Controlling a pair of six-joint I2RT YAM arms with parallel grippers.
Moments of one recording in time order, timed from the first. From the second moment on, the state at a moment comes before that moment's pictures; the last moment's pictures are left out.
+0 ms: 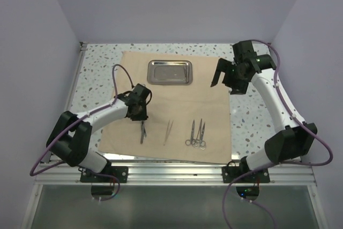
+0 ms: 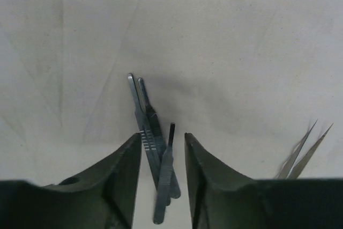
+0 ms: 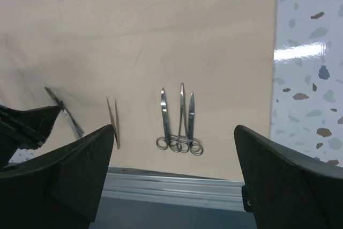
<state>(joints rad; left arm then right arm) -0.54 1.49 0.86 -0.54 -0.17 -0.60 0.23 1.49 1.56 -1.16 -0.05 0.56</state>
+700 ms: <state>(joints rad) -0.54 1.38 1.02 -0.65 -0.23 -0.60 0.31 2.41 2.49 -1.09 -0.10 0.59</state>
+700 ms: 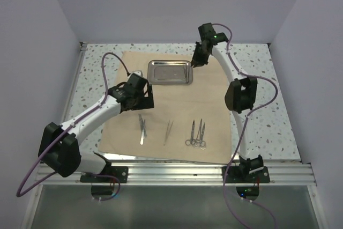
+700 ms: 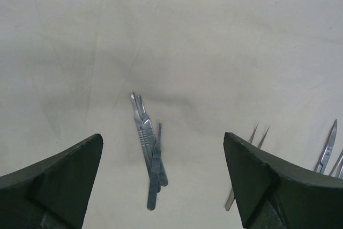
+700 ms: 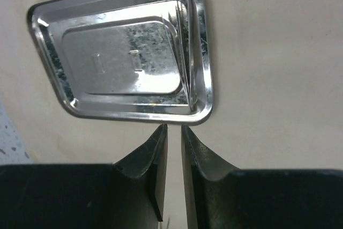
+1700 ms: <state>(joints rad) -0.48 1.36 0.95 -0.67 -0.24 -0.51 0.34 2.66 2.55 -0.95 -0.01 0.65</state>
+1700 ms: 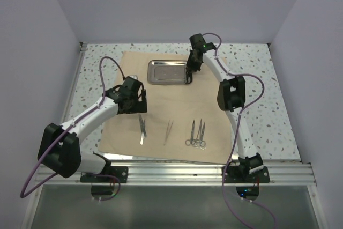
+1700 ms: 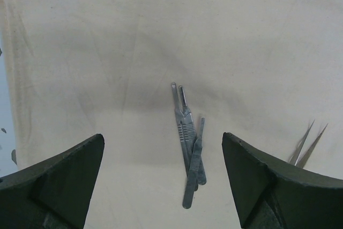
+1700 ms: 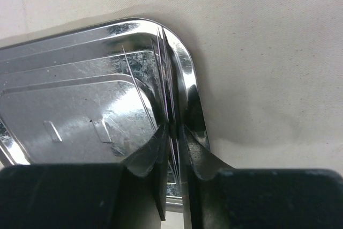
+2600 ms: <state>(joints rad) -0.42 1.42 0.95 -0.65 -0.17 -0.47 0.35 2.22 2.20 -0.81 -0.16 0.61</state>
